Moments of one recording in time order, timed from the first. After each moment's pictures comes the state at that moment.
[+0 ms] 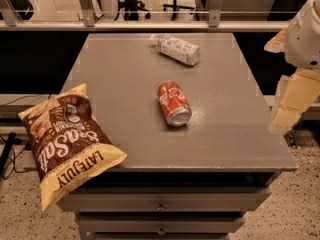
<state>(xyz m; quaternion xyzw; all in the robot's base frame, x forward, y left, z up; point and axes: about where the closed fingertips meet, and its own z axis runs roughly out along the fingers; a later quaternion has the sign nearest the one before) 0.438 -0.217 0.976 -0.60 0.78 -0.03 0.16</state>
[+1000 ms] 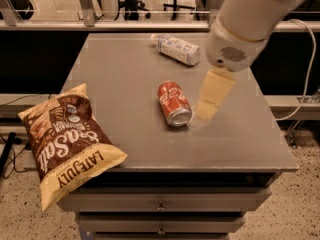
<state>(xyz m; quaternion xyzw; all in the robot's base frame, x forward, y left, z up) 0.478 -0.117 0.947 -0.57 0.81 0.00 0.15</state>
